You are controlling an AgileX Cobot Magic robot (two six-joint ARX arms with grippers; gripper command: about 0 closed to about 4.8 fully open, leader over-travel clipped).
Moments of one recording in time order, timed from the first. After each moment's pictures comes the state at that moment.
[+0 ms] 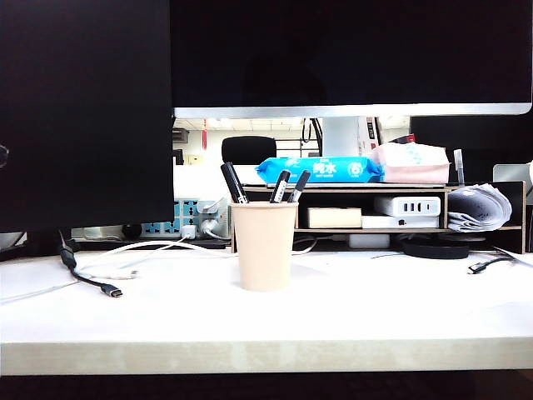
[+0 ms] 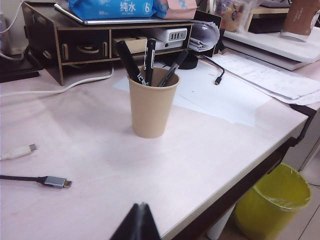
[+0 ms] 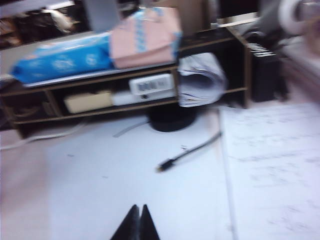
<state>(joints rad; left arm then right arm) -0.30 0.00 0.01 -0.13 0.44 -0.06 0.02 0.00 0.01 -0.04 -0.05 0.19</state>
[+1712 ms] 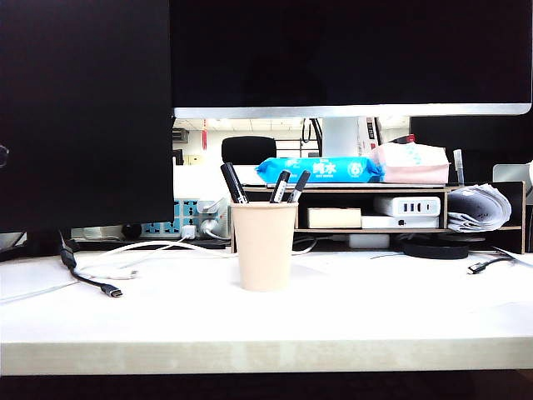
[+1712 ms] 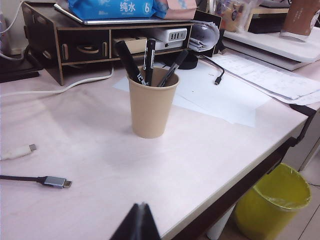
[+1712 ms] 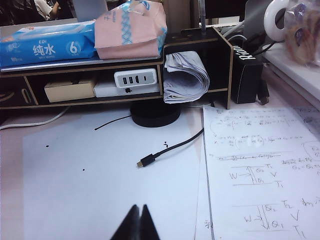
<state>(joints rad) -0.30 0.00 0.01 -0.13 0.44 -0.06 0.05 0.00 0.01 -0.07 0.02 0.11</state>
